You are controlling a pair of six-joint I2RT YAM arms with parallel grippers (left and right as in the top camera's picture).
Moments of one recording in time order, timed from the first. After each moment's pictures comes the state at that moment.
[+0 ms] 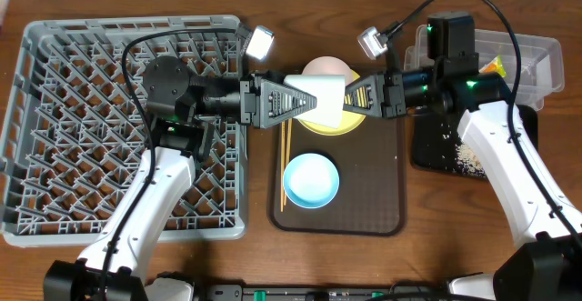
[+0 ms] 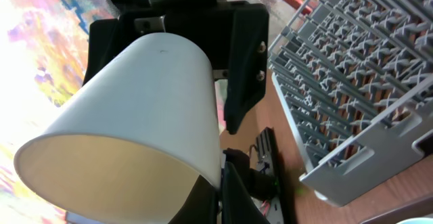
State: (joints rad) left arm -0.21 1.41 0.95 0.75 1.41 -1.23; right arm 0.21 1.59 1.33 -0.53 -1.53 0.27
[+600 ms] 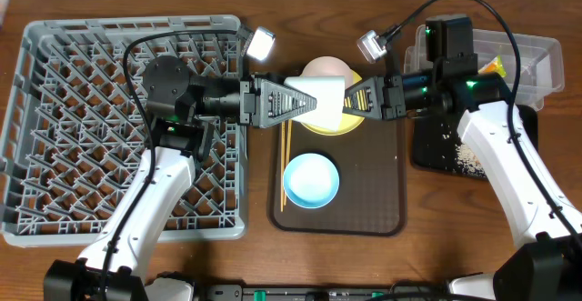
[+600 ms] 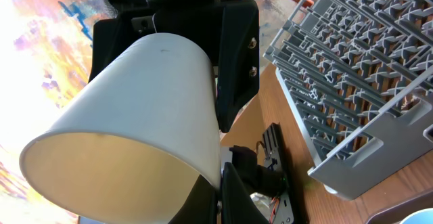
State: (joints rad) left arm -0.21 1.41 0.95 0.75 1.43 -1.24; right arm 0.21 1.59 1.33 -0.58 -1.53 0.27
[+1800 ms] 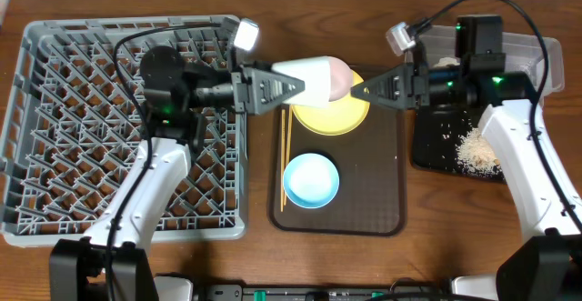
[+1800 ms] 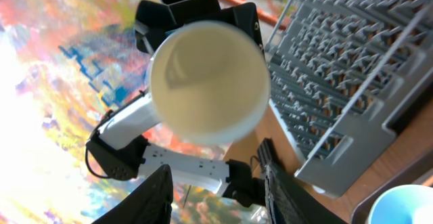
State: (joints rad) left arm -0.12 1.48 0.95 0.72 1.36 -1.08; right arm 0.07 1.59 1.33 -0.62 -1.53 0.30
